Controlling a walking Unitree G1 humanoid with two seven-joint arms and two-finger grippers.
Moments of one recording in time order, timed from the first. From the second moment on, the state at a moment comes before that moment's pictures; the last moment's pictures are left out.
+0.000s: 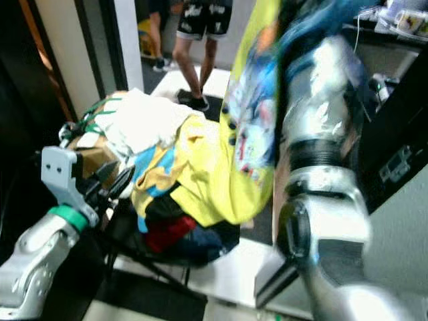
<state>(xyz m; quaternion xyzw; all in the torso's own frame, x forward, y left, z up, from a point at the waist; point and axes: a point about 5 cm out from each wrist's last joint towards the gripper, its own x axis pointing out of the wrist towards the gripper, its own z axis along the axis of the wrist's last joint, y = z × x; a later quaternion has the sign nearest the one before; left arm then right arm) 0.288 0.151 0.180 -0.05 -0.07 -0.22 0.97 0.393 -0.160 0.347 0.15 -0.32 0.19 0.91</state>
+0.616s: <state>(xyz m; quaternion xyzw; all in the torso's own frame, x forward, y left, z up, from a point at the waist) 0.290 0.154 0.181 -0.05 -0.07 -0.20 0.98 0.361 -0.149 0.270 0.23 -0.24 0.16 0.93</state>
